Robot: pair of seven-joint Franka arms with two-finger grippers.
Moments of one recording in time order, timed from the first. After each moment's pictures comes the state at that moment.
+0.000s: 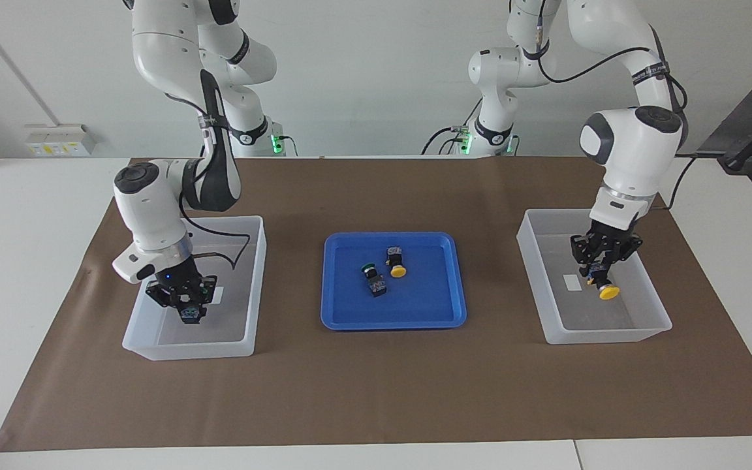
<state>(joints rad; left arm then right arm) -0.03 0.09 0.06 -2.05 0.02 2.43 0.09 0.09 0.36 -0.12 -1.98 0.05 2.61 -0.14</state>
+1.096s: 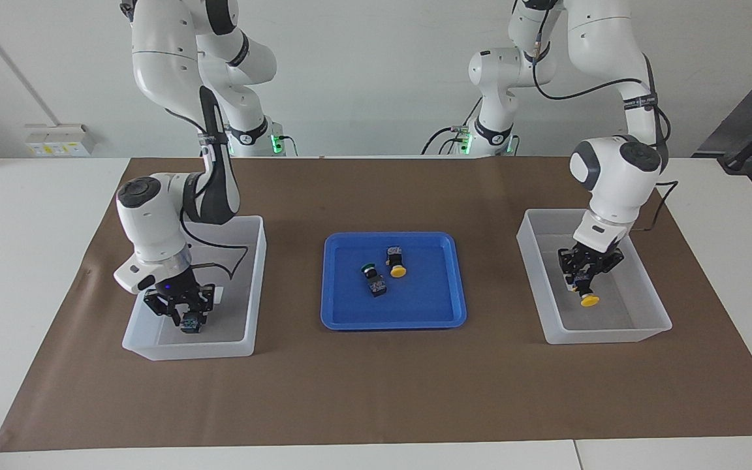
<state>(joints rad) -0.05 0.27 0.03 -2.13 0.02 2.68 0.11 0.21 0.21 -0.09 -1.83 0.05 2.30 -0.03</state>
